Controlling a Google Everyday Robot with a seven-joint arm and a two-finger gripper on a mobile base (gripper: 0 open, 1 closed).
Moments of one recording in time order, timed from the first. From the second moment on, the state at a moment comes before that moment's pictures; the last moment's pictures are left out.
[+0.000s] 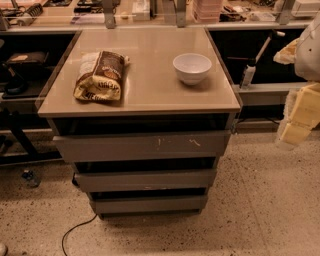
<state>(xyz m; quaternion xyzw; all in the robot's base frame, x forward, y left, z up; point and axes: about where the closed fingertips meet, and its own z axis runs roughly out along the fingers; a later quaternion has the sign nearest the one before) 0.438 -0.217 0.976 -0.60 0.78 -0.03 0.16</state>
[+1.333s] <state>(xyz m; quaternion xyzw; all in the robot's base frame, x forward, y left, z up) 0.412 -0.147 0.875 -0.61 0.77 0.03 0.15</state>
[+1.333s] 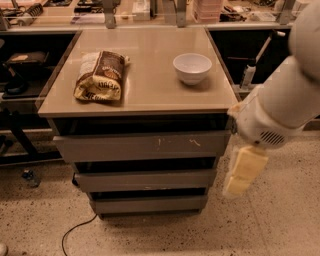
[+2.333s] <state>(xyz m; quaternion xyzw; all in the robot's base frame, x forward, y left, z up) 0.388 -0.083 0.763 -0.60 0.78 0.12 0.13</state>
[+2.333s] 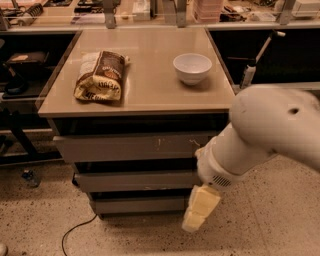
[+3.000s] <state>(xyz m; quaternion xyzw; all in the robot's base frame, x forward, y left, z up) 0.368 0.013 0.617 -0.51 0.81 0.25 0.10</state>
